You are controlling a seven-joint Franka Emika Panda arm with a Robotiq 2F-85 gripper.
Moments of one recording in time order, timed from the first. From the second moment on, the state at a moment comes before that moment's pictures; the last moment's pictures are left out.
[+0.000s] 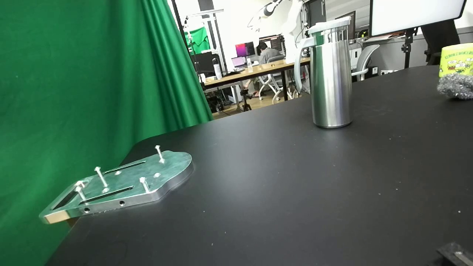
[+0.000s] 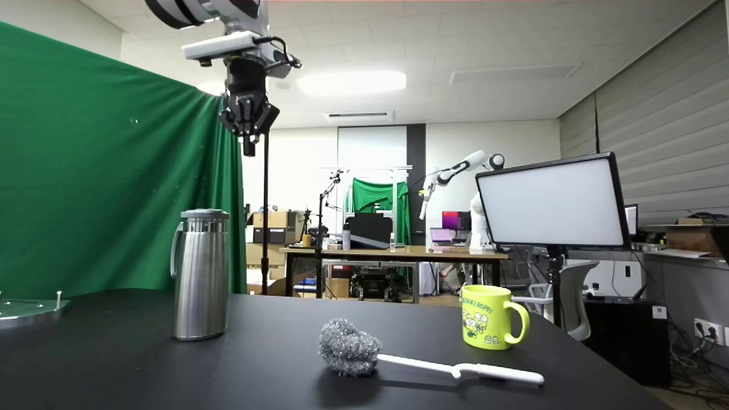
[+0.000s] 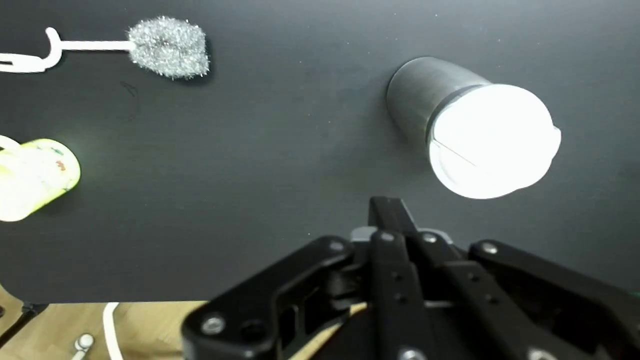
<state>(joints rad) 0.00 -0.04 0.04 -1.98 -0.04 2.00 0.04</state>
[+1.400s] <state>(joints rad) 0.10 0.12 0.11 -1.82 0.03 1.81 -0.03</state>
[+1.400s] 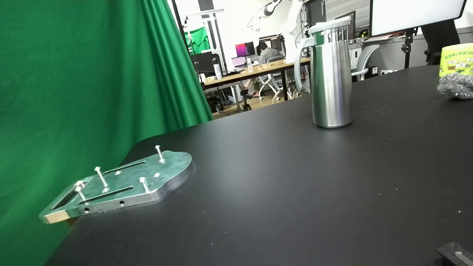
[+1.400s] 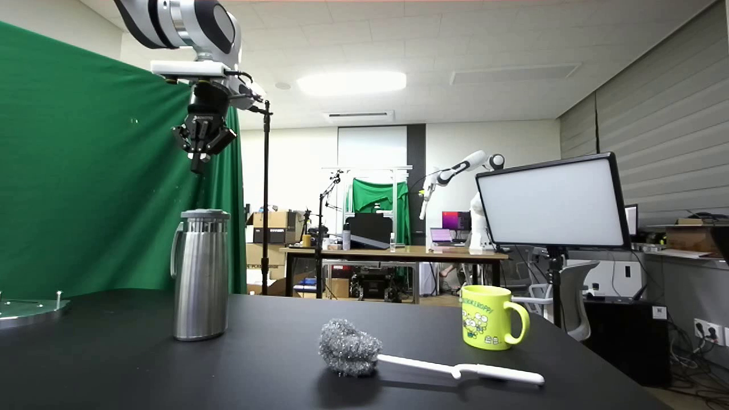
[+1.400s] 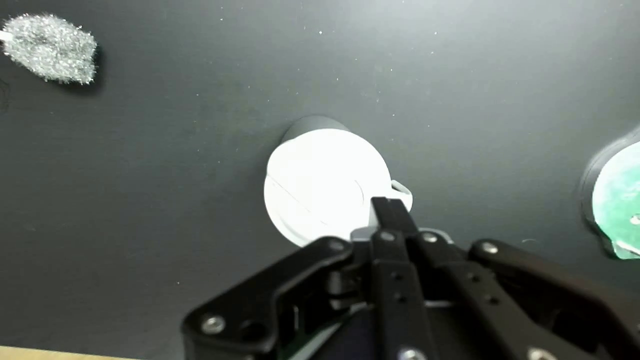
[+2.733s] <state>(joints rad) 0.10 0.12 0.10 -1.90 0.04 1.96 -0.03</state>
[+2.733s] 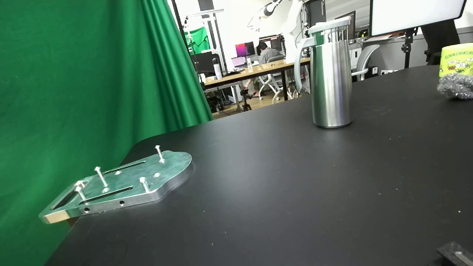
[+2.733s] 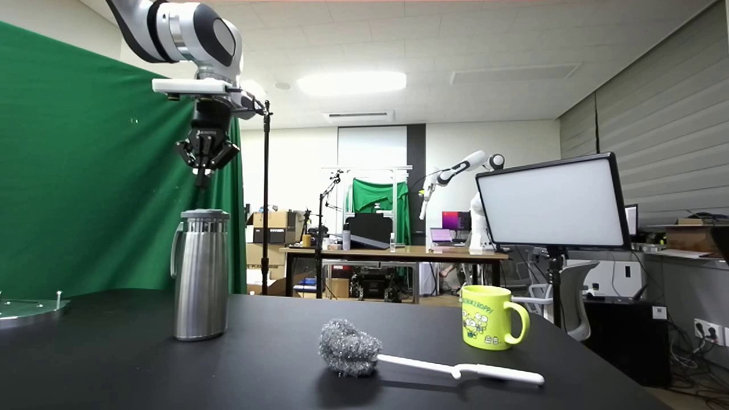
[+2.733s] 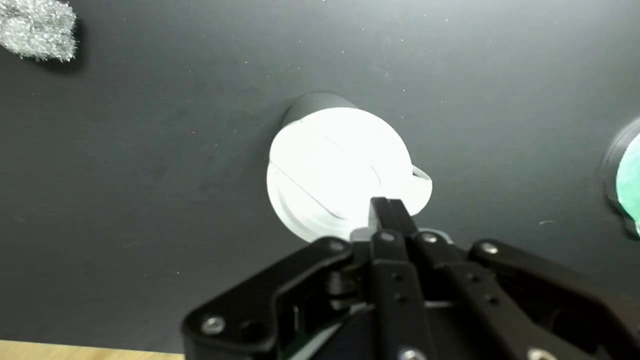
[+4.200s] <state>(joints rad) 0.09 0.15 0.10 -1.98 0.04 2.09 -0.03</state>
